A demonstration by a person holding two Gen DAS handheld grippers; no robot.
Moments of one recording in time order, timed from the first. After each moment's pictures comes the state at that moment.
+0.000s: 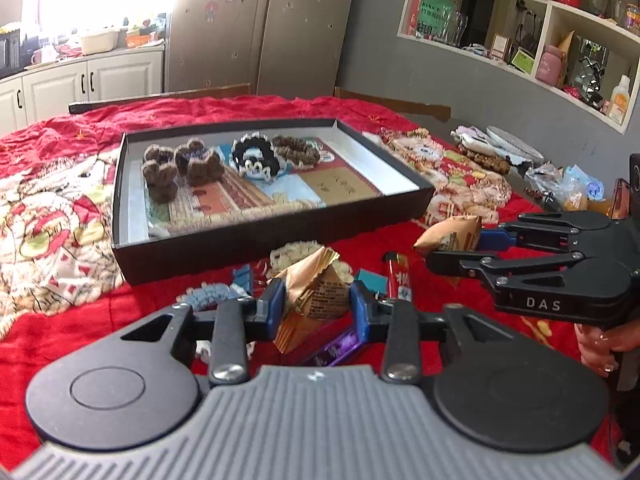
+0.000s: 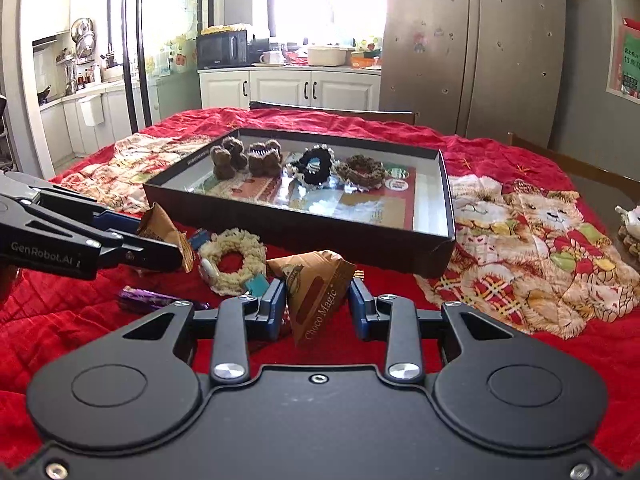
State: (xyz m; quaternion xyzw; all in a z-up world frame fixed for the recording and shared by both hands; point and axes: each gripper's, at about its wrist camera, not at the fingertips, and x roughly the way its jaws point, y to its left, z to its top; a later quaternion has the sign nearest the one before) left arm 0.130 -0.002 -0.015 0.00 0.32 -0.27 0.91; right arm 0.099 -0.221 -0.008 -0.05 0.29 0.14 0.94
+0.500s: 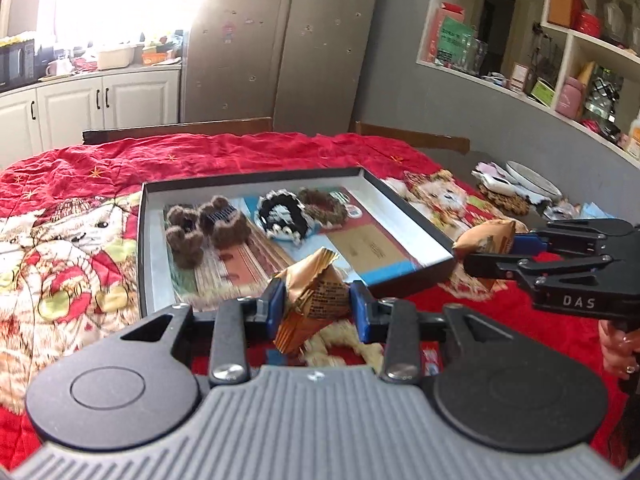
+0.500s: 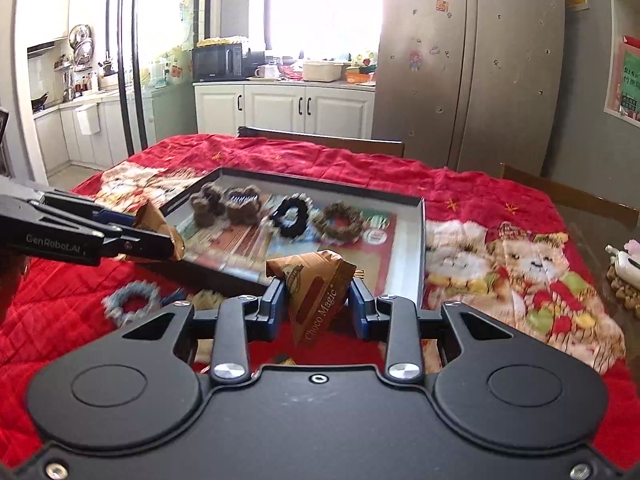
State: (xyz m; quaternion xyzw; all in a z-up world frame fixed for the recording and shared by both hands) left arm 0.179 0.002 0.017 -0.01 0.30 -0.24 0.92; right arm 0.140 -0.235 0.038 -0.05 0.28 0.13 0.95
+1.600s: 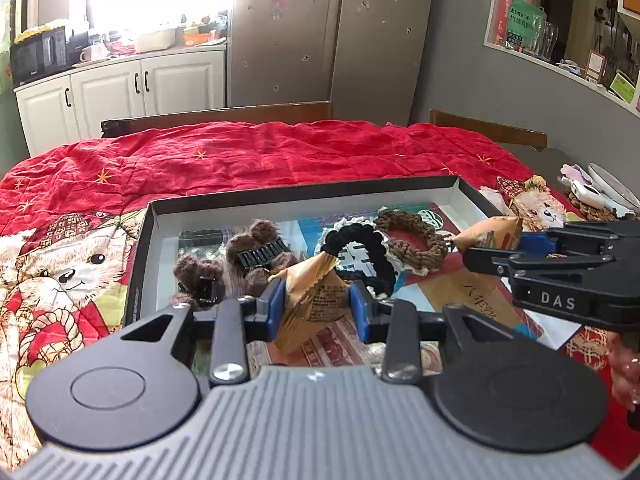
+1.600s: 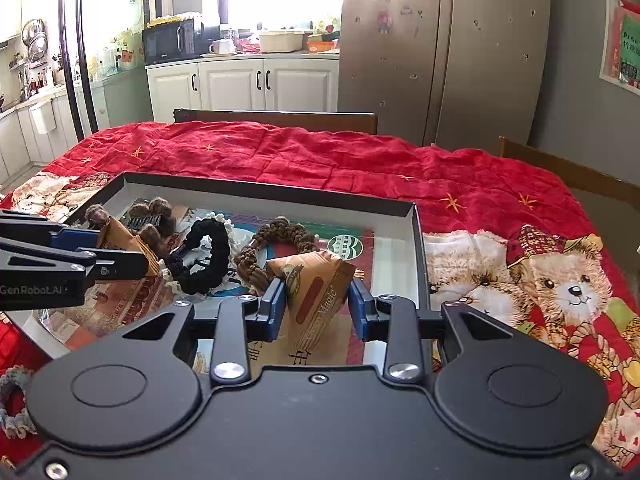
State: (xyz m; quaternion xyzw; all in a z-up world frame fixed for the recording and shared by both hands) left arm 0.294 -0.030 -0.020 0.01 0.33 -0.16 0.93; right arm 0.296 -0.230 -0.014 -0.03 0.32 0.08 0.94
